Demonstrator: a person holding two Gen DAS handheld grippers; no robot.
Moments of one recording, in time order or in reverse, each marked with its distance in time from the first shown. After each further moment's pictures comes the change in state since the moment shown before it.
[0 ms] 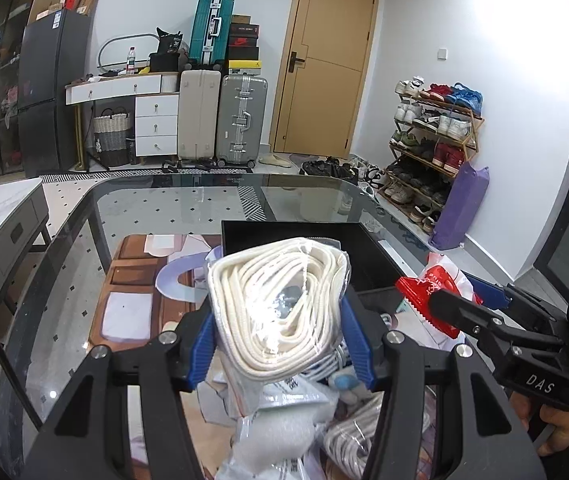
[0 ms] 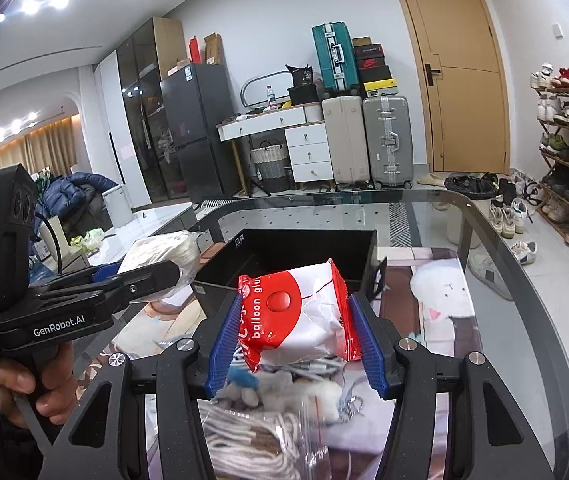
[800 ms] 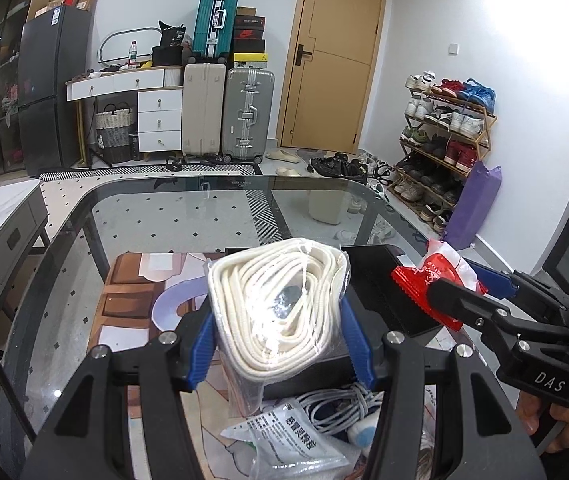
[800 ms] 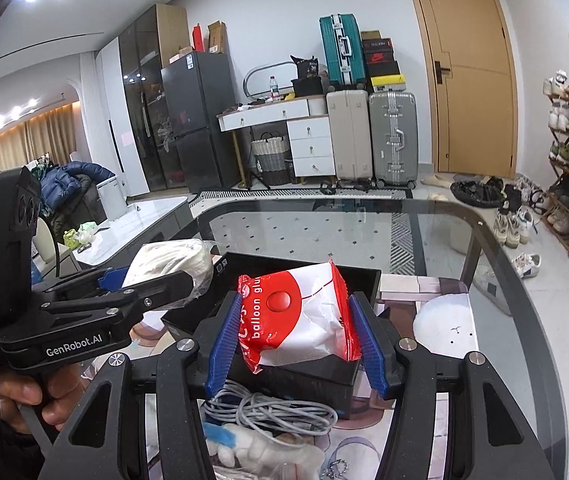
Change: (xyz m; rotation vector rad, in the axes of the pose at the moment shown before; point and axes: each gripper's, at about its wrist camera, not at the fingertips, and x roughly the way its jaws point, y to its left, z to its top) left arm 0.041 0.007 0.024 -0.001 0.028 0.030; right arm 0.049 -0.018 0.041 -0.028 0.044 -0.006
